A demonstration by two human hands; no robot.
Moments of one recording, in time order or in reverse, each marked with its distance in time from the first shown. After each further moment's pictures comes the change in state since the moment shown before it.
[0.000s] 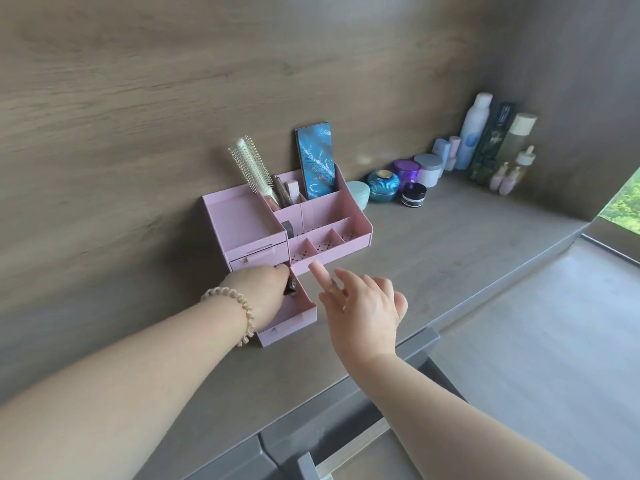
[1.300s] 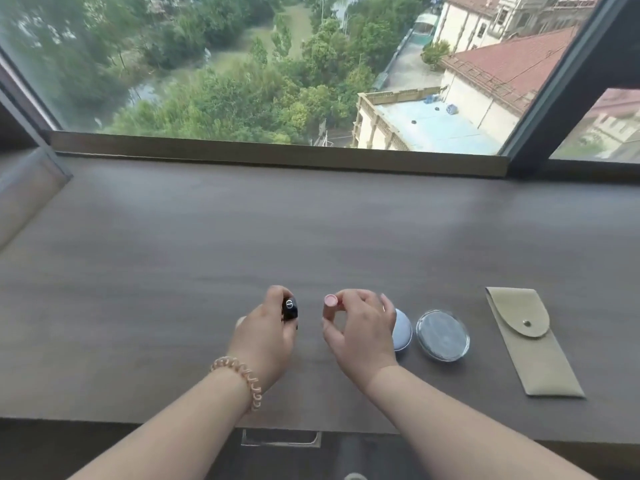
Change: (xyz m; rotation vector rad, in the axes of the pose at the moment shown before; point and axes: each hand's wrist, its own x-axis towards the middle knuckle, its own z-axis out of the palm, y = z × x) left_hand -0.250 0.653 0.061 -0.696 -0.280 0.722; right_hand -0.367 0.438 -0.409 -0.242 0.340 0.741
